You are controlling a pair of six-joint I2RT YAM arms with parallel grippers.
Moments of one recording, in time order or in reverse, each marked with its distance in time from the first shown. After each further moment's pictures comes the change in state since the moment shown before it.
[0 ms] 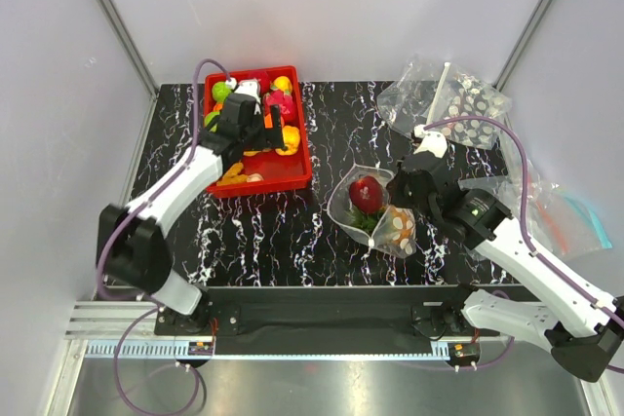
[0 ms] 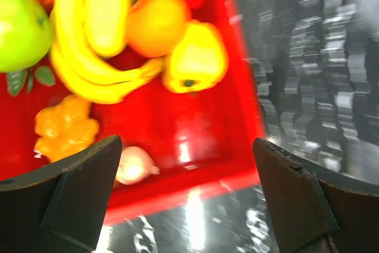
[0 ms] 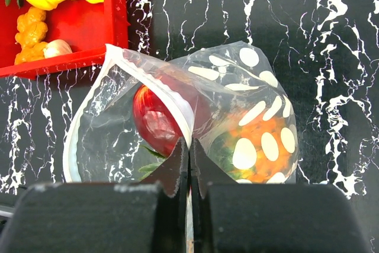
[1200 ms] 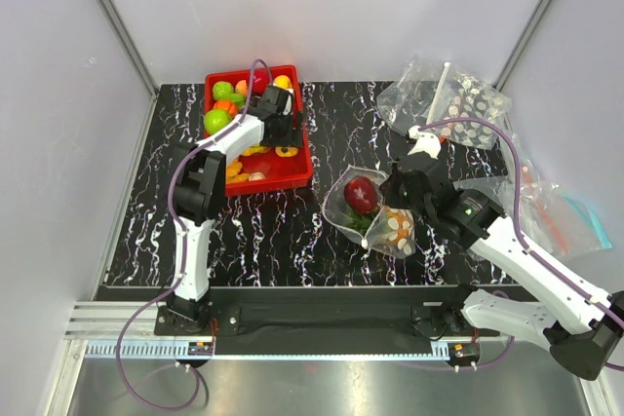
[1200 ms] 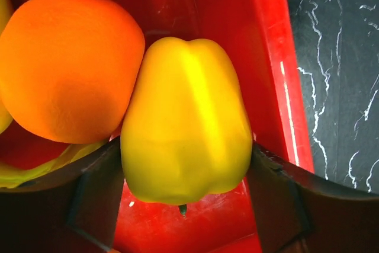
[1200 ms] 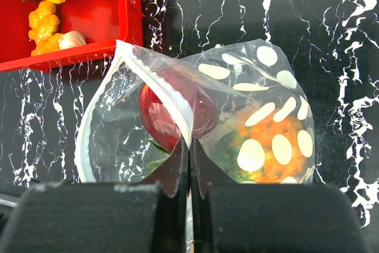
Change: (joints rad) left arm 0.048 0.700 0.493 -0.146 0.166 0.071; right arm 0.000 0.015 -0.034 0.062 -0.050 0.012
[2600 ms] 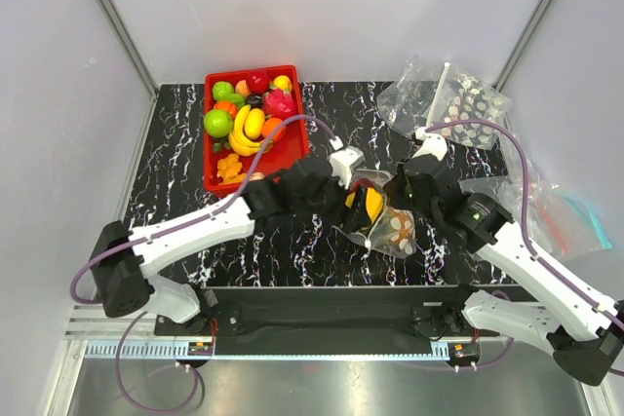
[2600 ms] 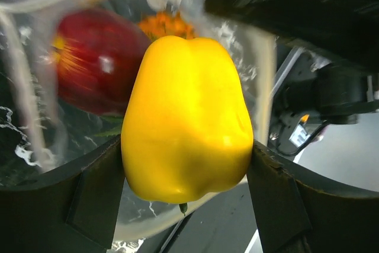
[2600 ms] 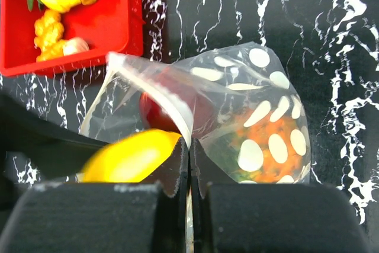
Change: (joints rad) left arm -0.636 -0.780 -0.563 0.181 0.136 -0.135; right arm 0.000 -0.037 -0.002 -0.013 0.011 0.000
